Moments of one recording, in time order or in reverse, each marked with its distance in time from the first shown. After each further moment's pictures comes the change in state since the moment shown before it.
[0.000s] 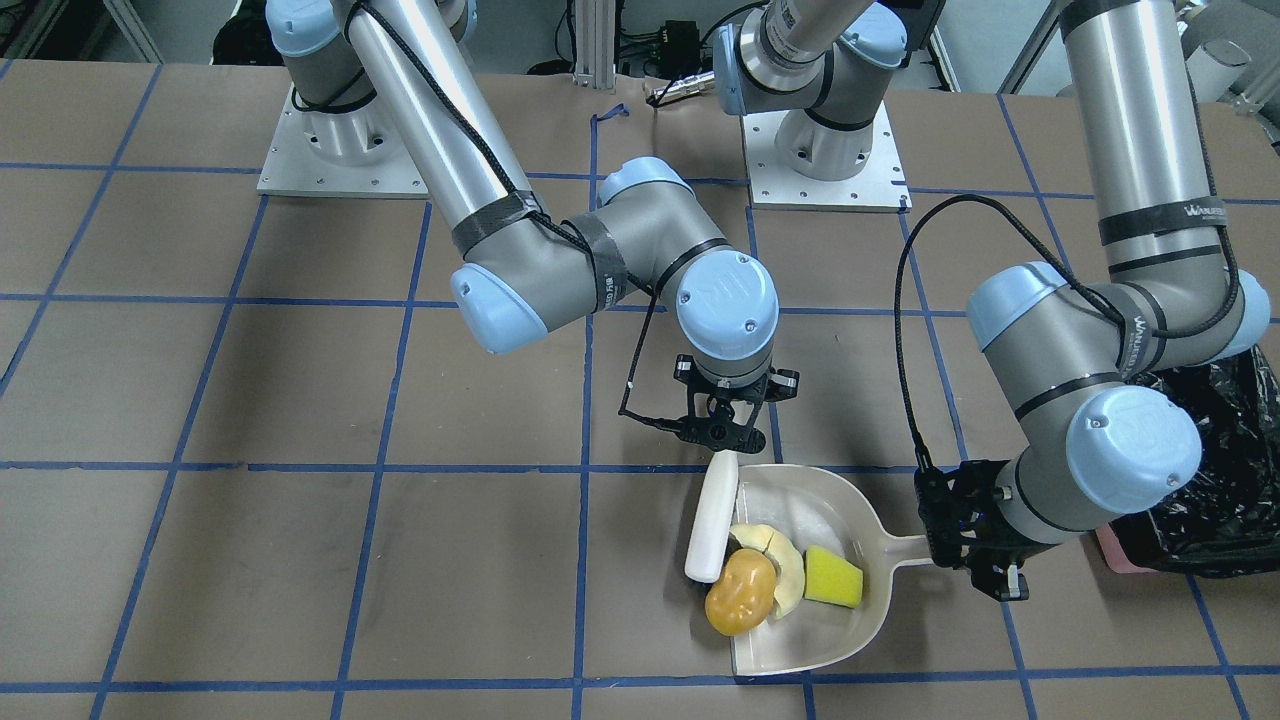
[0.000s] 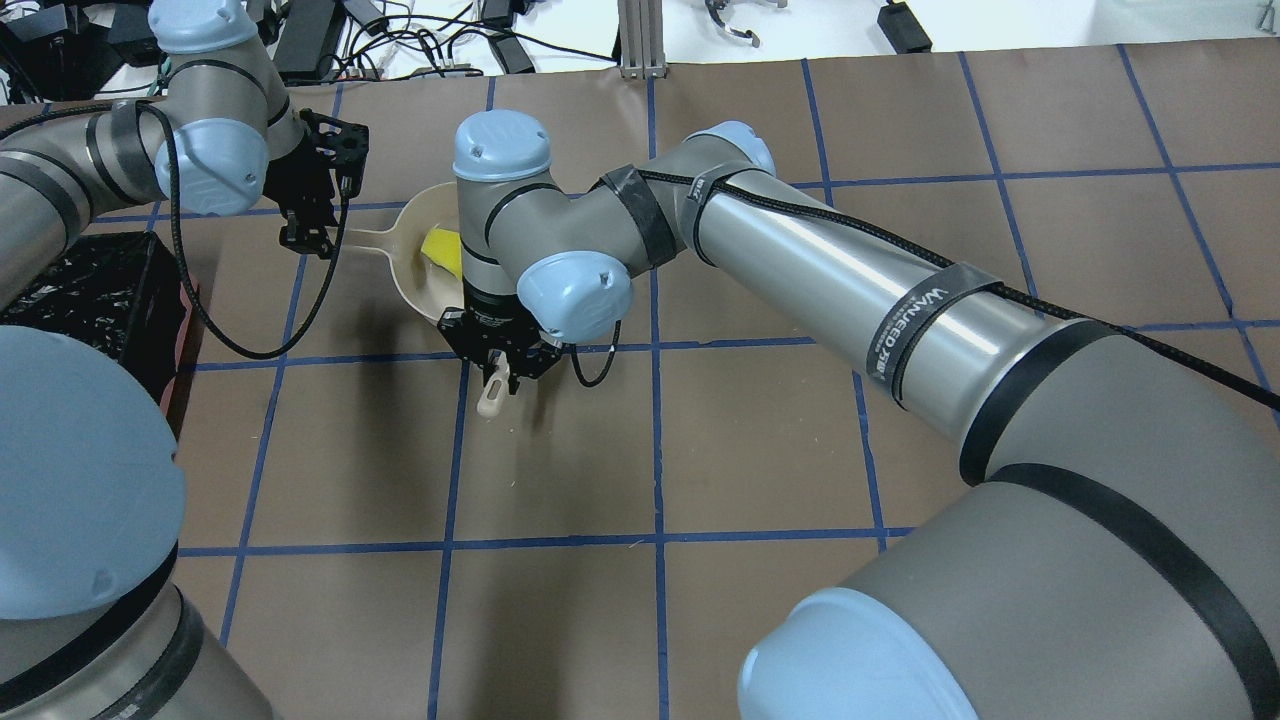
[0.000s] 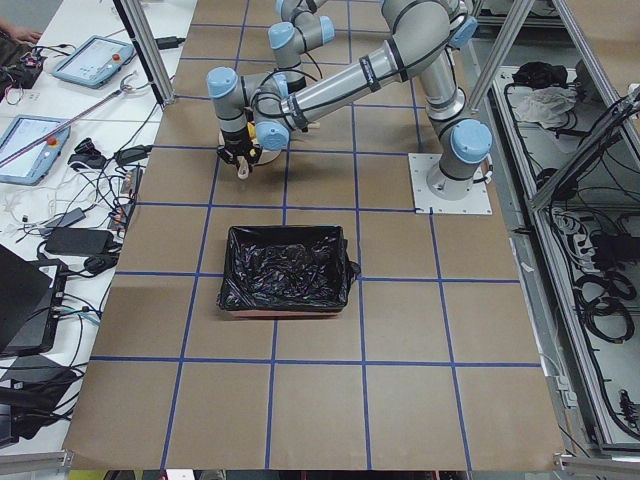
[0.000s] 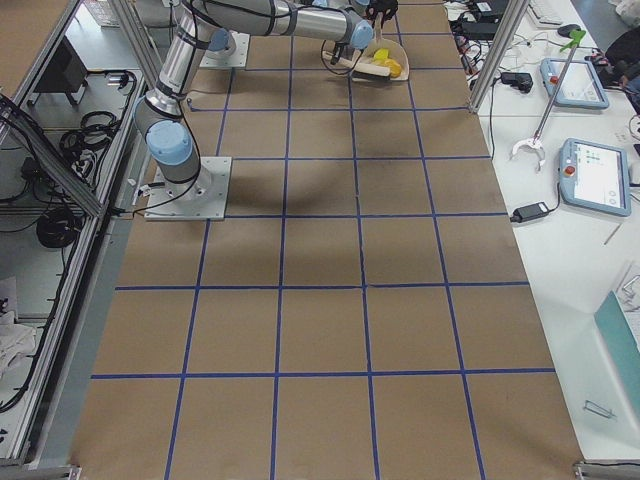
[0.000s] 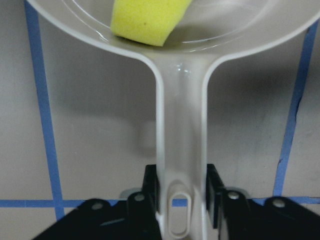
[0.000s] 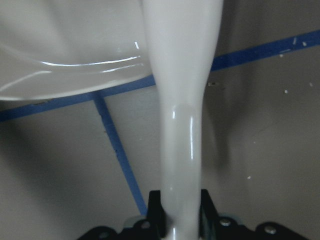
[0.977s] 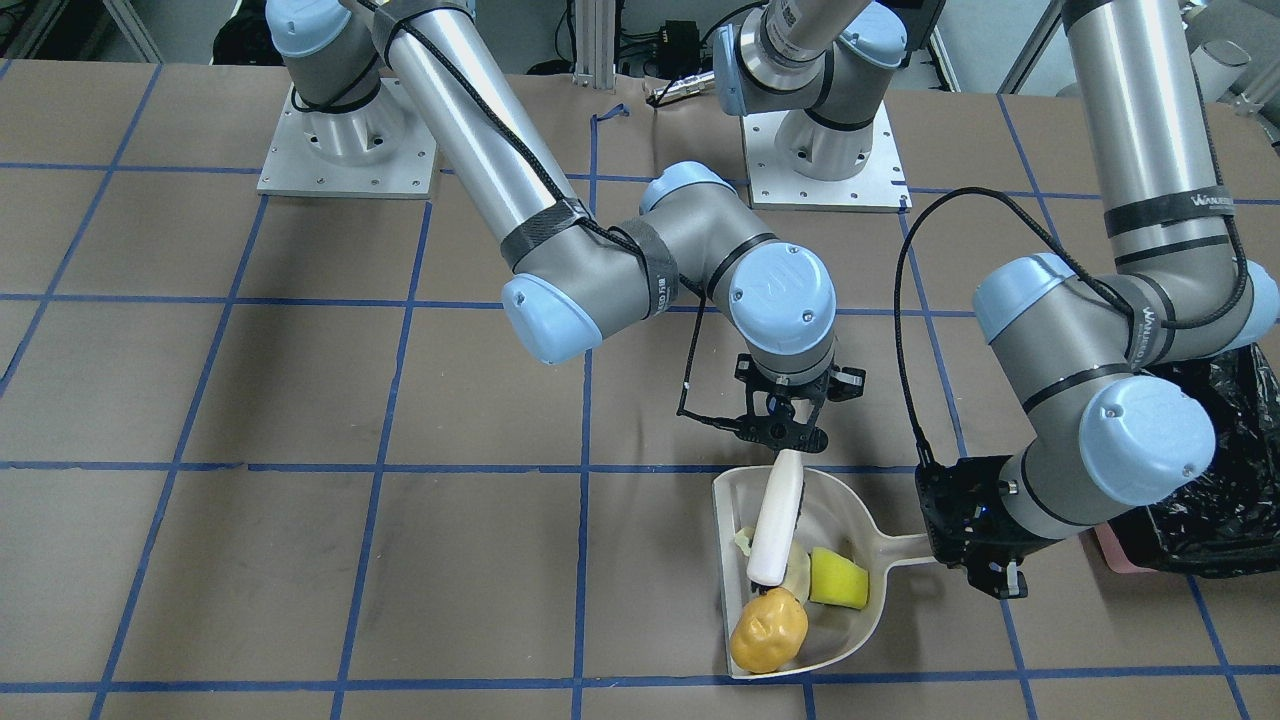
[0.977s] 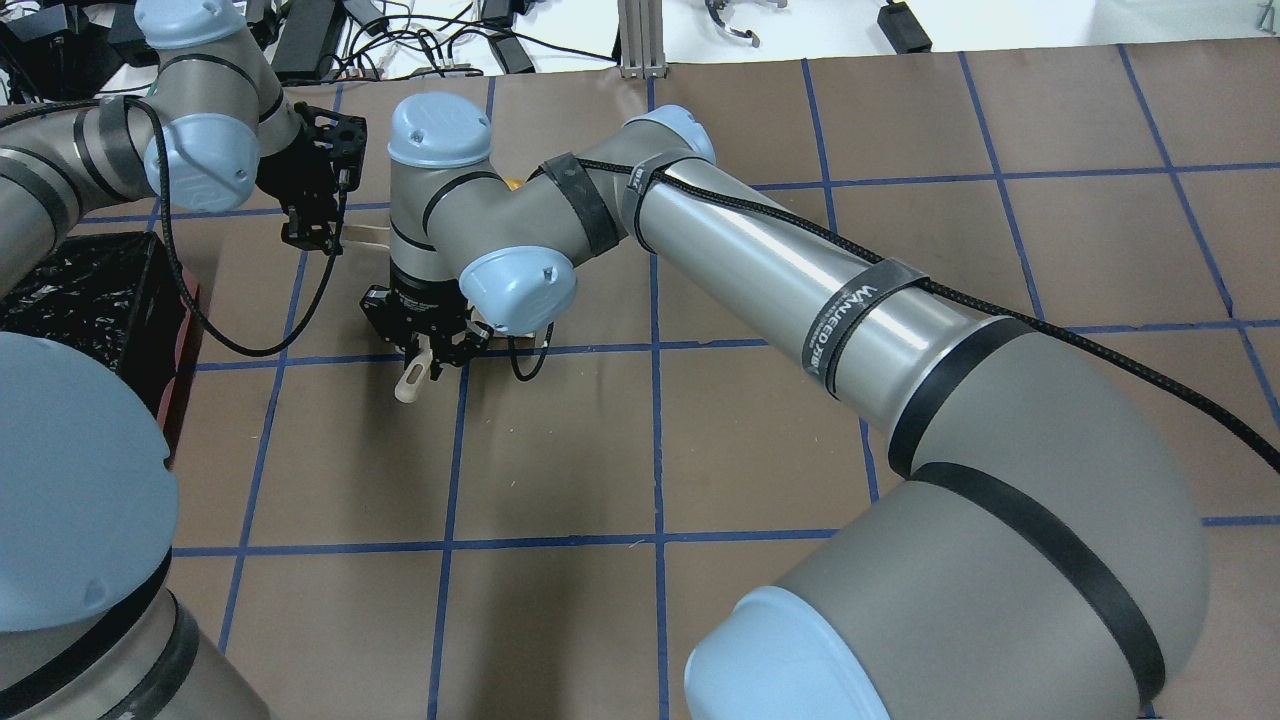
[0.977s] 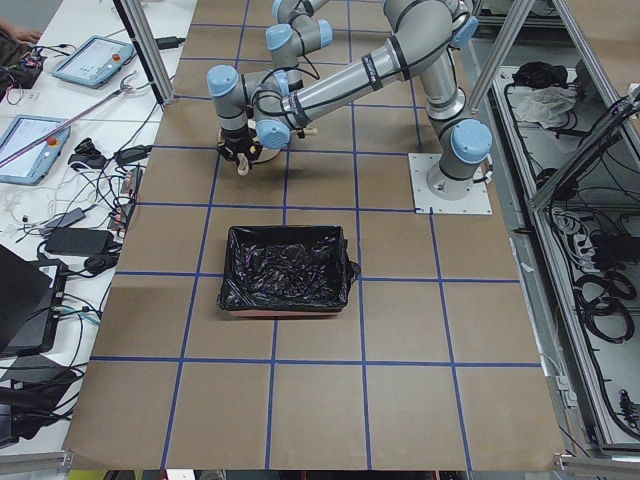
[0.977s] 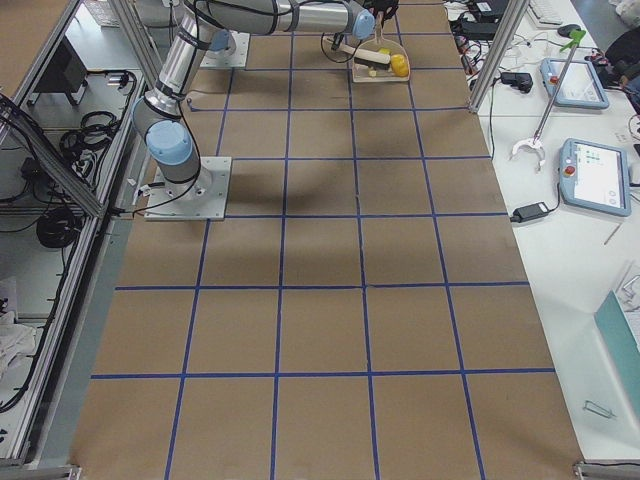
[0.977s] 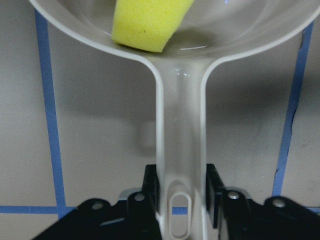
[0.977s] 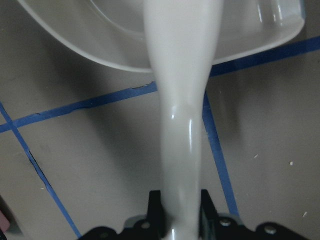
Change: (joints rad) left arm 0.006 0.013 0.000 -0.012 -0.050 -0.002; right arm 0.034 0.021 -0.087 -0.002 0.059 0.092
